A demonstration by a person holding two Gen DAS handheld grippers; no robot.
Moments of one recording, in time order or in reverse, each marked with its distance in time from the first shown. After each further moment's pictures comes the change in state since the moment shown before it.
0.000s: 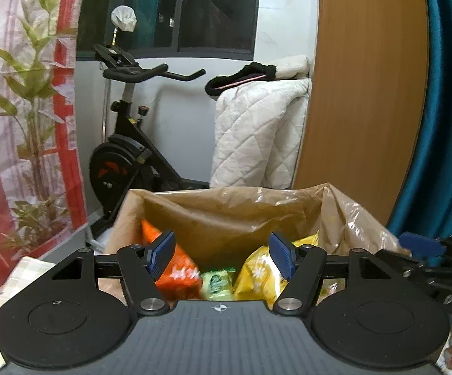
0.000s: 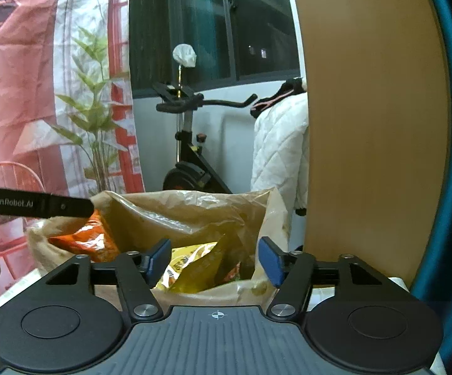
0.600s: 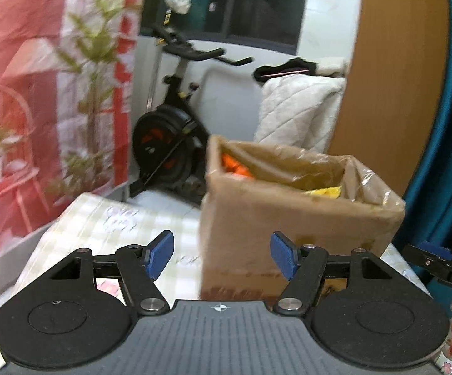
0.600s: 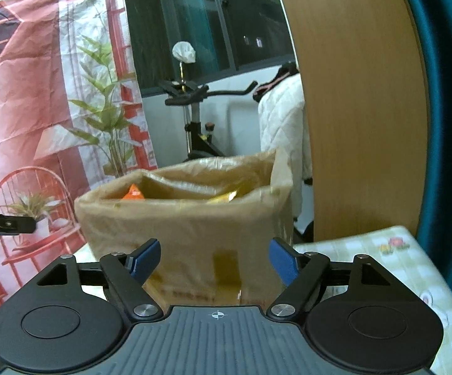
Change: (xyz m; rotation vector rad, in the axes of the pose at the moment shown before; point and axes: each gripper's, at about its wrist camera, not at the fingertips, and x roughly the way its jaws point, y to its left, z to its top) left arm -0.117 0.054 -0.063 -0.149 0.054 0.099; right arm -0.077 0.013 -0.052 0.102 0.039 0.045
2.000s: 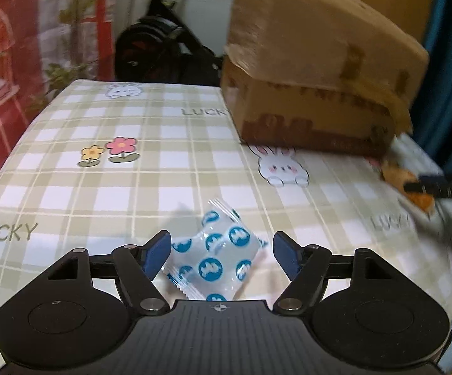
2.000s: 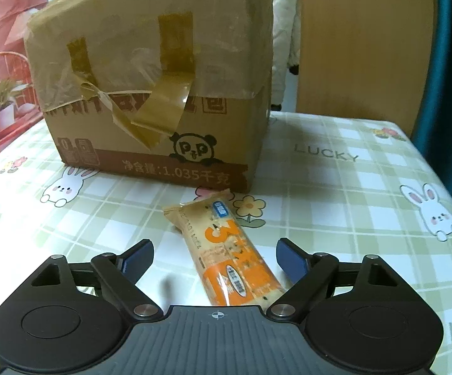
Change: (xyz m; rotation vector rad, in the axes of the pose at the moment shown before) left arm 0.042 0.092 -0.151 0.115 0.278 -0.121; right arm 0.061 -0.033 -0.132 -0.095 0.367 -0.100
